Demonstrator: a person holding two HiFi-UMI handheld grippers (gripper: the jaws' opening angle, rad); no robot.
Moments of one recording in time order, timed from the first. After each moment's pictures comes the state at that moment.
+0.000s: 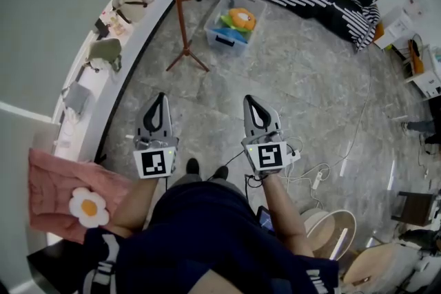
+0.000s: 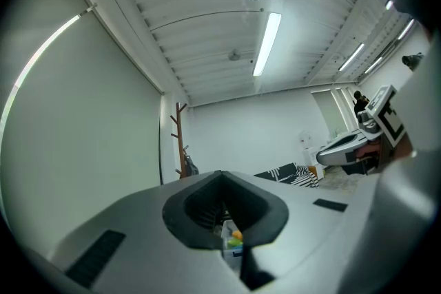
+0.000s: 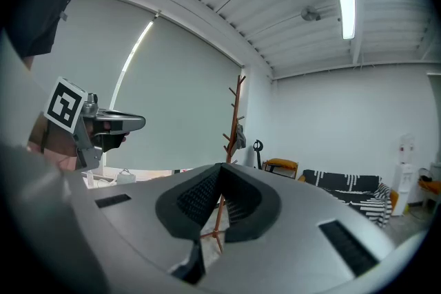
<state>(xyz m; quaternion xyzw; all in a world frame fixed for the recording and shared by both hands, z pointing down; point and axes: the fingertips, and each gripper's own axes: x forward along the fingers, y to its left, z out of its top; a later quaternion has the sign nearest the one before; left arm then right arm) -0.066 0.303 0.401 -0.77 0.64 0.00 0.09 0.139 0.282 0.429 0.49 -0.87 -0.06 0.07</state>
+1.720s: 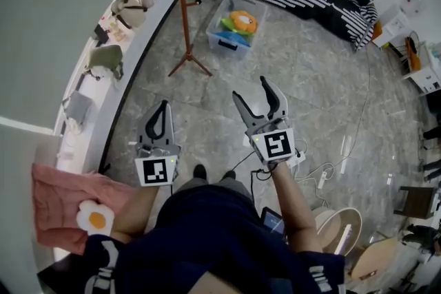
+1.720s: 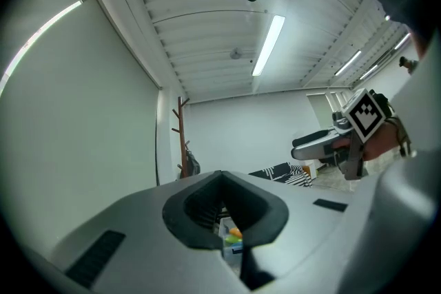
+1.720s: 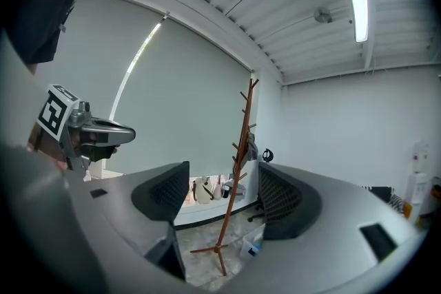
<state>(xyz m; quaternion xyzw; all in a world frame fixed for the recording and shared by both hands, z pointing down) -0.138 0.273 0.412 -0.79 0.61 0.00 0.08 0.051 0.219 0.405 0.46 -0.88 -0.08 0.06</state>
